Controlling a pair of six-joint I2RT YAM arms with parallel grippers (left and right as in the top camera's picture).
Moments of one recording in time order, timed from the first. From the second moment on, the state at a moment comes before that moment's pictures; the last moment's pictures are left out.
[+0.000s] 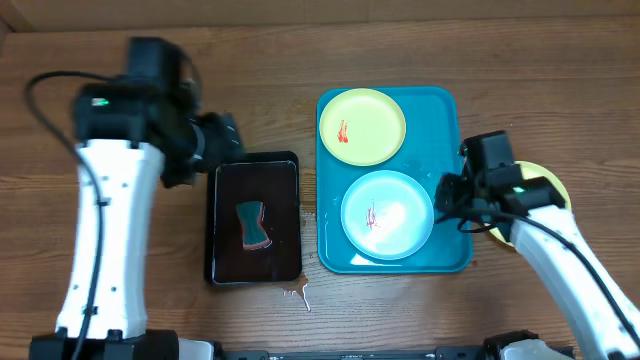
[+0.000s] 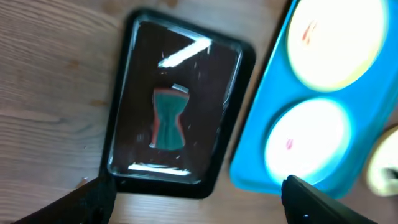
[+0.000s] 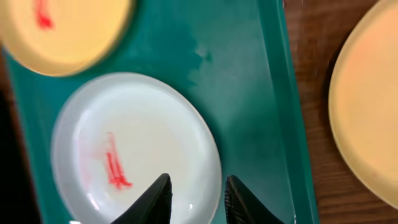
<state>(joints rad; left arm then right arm) -0.09 1.58 1.74 -1.50 0.13 -0.43 0.20 1.32 0.91 -0.76 -0.09 0.46</state>
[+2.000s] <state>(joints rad) -0.22 1.54 1.31 -1.17 -0.07 -0.31 0.20 1.59 0.92 -0.73 -0.09 0.46</state>
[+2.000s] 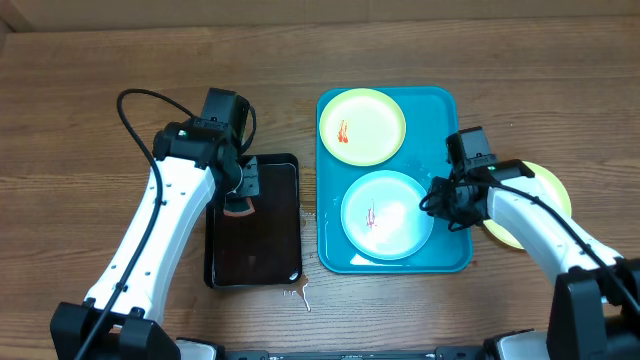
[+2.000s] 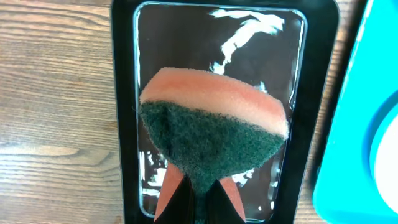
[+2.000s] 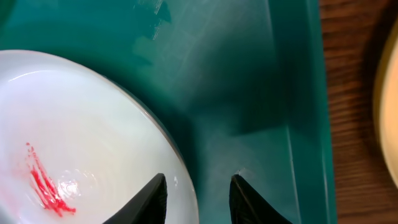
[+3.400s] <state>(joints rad) -0.66 1.97 1.41 -0.62 0.26 -0.51 0.21 1.63 0.85 -0.60 -0.20 0.41</state>
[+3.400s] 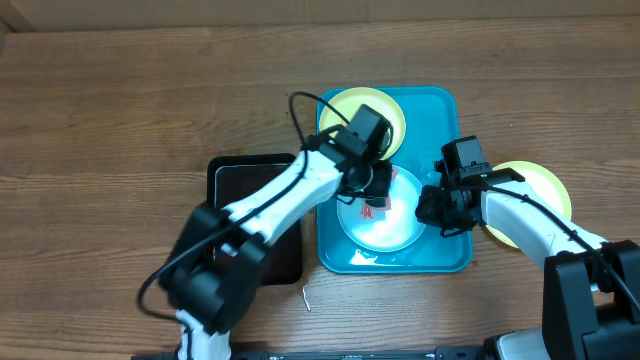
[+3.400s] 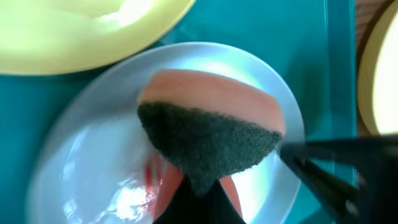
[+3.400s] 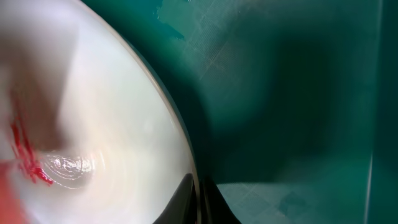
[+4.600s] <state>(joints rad) -0.66 2.16 1.56 -0.80 0.41 -0.44 0.20 1.63 0.85 -0.63 -0.20 0.41</state>
